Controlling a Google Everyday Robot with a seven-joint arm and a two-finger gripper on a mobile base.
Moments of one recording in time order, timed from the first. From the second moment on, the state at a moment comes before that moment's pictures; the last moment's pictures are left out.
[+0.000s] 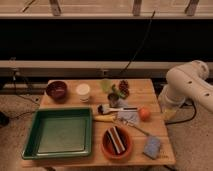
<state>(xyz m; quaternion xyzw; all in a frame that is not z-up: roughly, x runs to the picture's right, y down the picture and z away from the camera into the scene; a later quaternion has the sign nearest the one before) 0.284 0.107 0.684 -0.28 0.02 0.02 0.96</state>
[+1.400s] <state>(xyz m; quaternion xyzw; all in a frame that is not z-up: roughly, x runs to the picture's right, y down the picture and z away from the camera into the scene) 0.210 0.171 0.741 -0.30 -0.02 0.03 0.95</state>
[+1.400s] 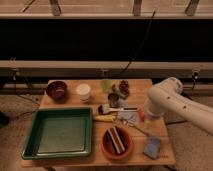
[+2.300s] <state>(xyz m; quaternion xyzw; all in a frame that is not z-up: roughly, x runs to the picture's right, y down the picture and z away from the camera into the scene) 0.189 0.212 0.776 -0.32 -0.06 0.04 0.94</state>
